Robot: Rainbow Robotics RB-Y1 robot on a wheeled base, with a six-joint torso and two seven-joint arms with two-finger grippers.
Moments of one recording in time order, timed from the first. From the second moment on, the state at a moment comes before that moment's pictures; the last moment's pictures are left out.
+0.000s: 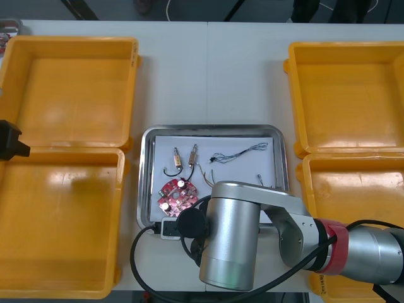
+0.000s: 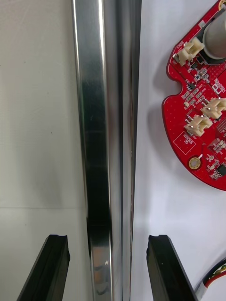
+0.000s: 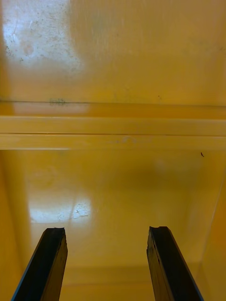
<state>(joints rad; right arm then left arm) -0.66 -0.42 1.13 -2.00 -0.36 1.65 1.70 -0.27 0.78 0.32 -2.06 0.86 1.91 -1.29</state>
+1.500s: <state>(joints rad) -0.76 -0.44 1.14 -2.00 -0.35 1.65 1.70 -0.27 0.78 0.32 -2.06 0.86 1.91 -1.29</state>
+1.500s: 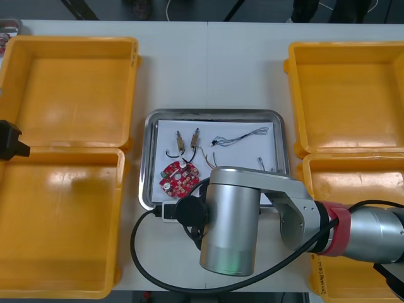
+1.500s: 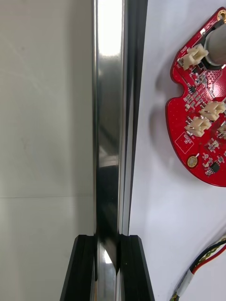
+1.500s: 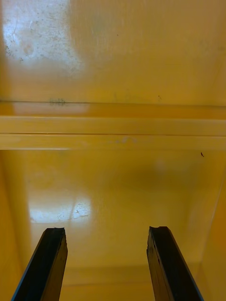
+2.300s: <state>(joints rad) -0.92 -0.44 1.18 -1.90 -0.35 1.65 1.70 -0.27 0.78 0.32 -2.06 0.86 1.91 -1.29</state>
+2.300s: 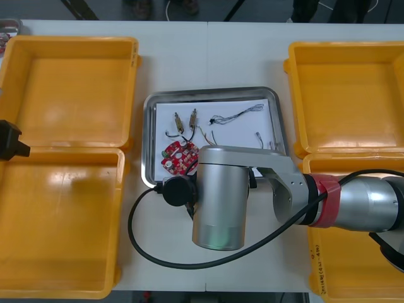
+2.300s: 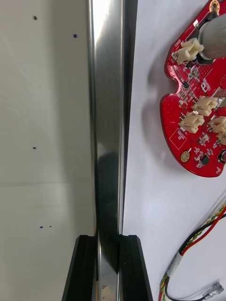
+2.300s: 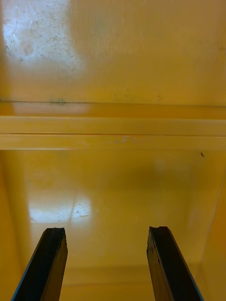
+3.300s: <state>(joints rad) -1.06 -0.42 1.18 -1.73 -0.36 1.65 1.70 -0.27 0.78 0.32 -2.06 0.86 1.91 -1.29</state>
